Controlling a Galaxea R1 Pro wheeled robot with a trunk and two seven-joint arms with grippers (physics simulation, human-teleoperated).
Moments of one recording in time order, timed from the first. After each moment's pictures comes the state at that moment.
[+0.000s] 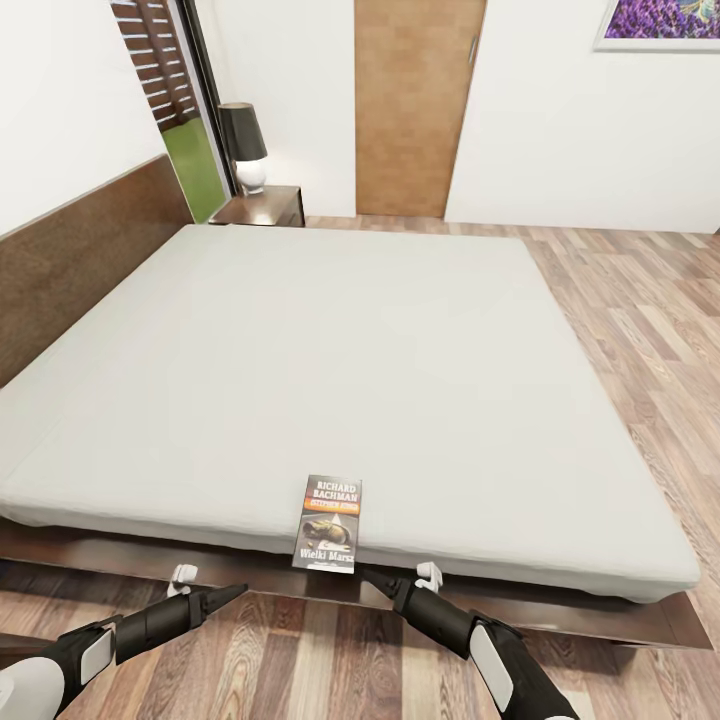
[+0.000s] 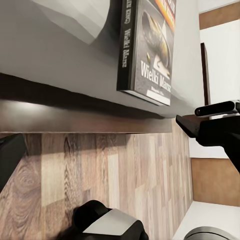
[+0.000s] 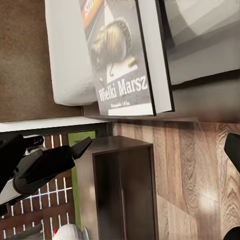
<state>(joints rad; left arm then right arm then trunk) -0.70 0.31 0.27 -0.02 0.07 0.06 -1.33 -0.45 0.12 -0.19 -0.60 -0.30 0.41 0.90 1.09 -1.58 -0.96</state>
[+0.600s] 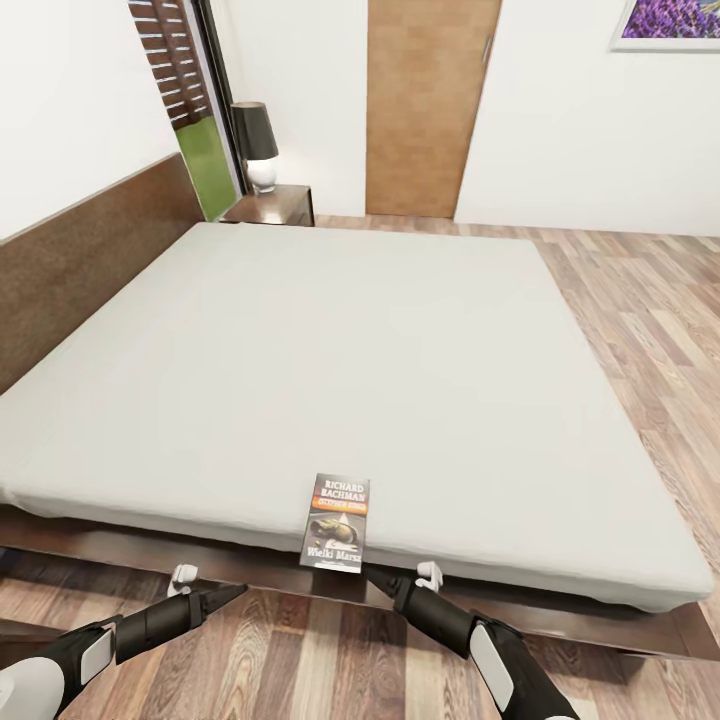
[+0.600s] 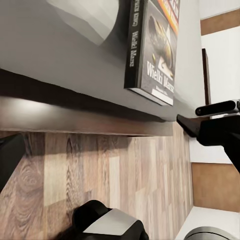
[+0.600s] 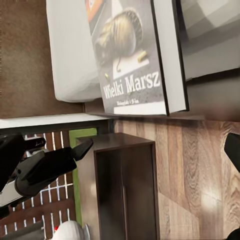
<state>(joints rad) -0.70 0.31 0.27 -0.02 0.07 0.06 -1.33 -0.45 0.12 -0.19 -0.60 -0.31 0.41 0.90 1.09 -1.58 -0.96</state>
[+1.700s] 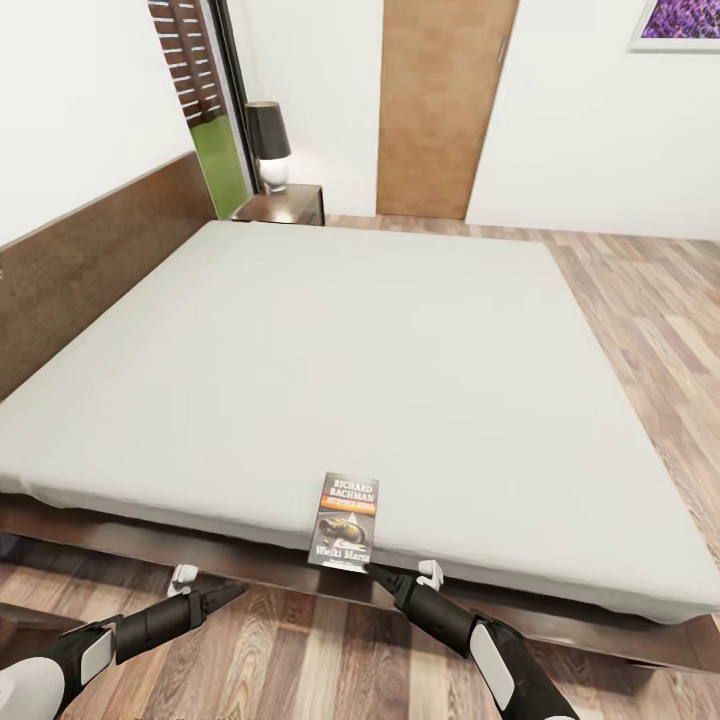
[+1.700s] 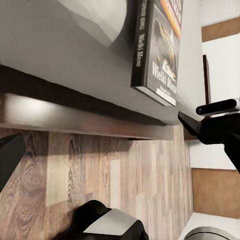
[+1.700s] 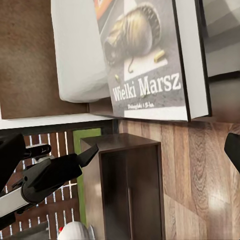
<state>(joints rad) -0.70 0.31 0.27 -0.02 0.07 0.06 -1.33 -0.45 0.12 -0.19 -0.60 -0.34 0.41 0.90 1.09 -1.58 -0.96</state>
